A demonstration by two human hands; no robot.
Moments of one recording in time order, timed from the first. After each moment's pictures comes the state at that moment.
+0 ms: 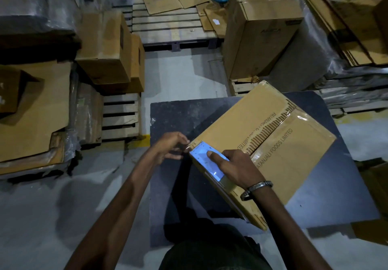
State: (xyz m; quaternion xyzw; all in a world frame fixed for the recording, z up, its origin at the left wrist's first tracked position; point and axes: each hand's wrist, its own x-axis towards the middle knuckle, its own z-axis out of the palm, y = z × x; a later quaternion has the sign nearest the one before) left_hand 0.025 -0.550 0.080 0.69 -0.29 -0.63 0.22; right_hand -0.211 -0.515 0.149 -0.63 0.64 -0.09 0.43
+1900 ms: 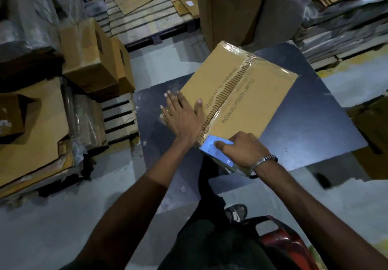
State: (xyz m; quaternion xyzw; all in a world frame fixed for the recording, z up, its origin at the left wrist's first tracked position) left_hand -0.142 -0.529 0.052 0.80 -0.59 -0.06 0.11; right_hand -0.324 -0.431 0.134 -0.58 0.70 -0.04 0.42
